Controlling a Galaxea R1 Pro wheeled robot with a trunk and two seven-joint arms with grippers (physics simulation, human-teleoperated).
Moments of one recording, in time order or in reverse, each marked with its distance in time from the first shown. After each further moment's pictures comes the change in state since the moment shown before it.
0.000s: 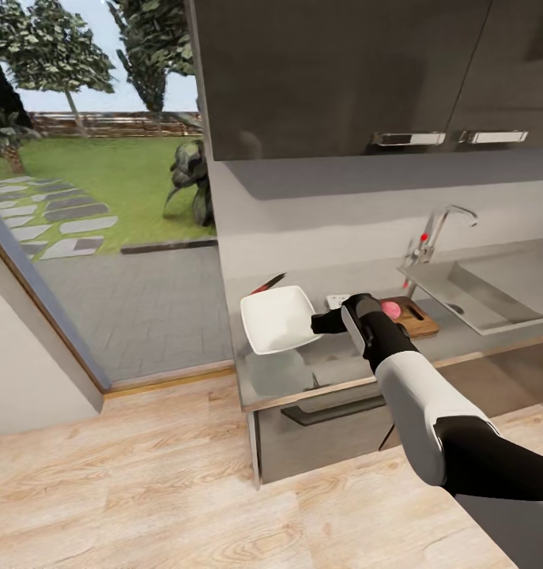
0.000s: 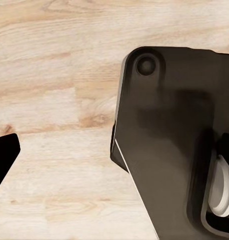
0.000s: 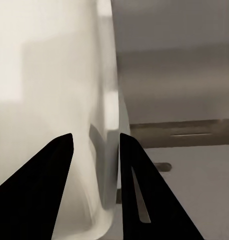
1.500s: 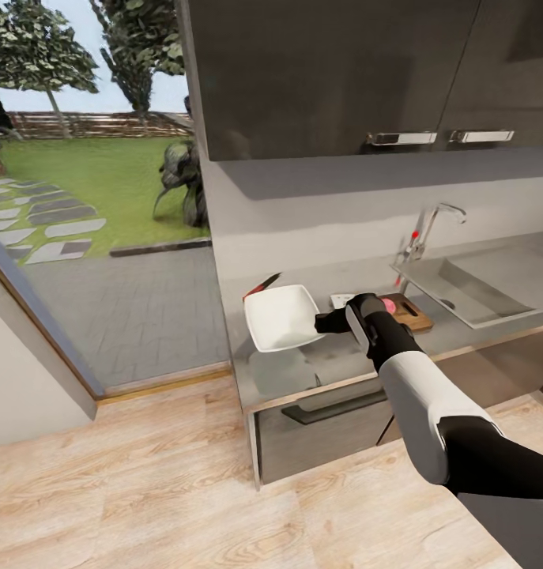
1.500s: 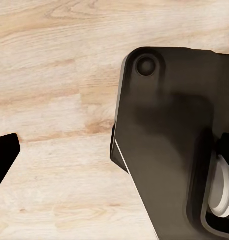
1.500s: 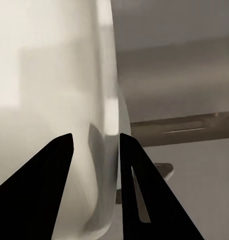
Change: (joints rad) left arm 0.000 0.000 0.000 -0.001 0.000 0.000 0.000; right arm 0.000 -0.012 -0.021 -0.002 0.003 -0.001 0.002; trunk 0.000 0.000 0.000
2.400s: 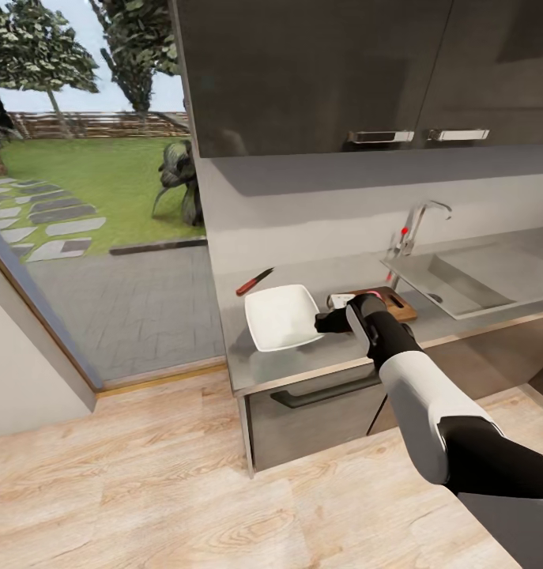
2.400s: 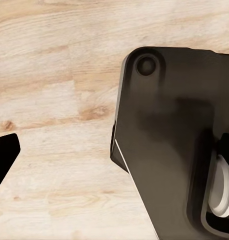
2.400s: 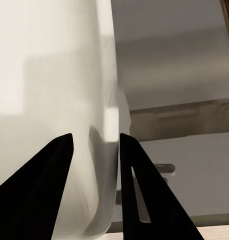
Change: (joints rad) left arm 0.000 0.000 0.000 0.001 0.000 0.000 0.000; right arm 0.000 -0.001 -0.002 0.000 -0.005 -0.002 0.003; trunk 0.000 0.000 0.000
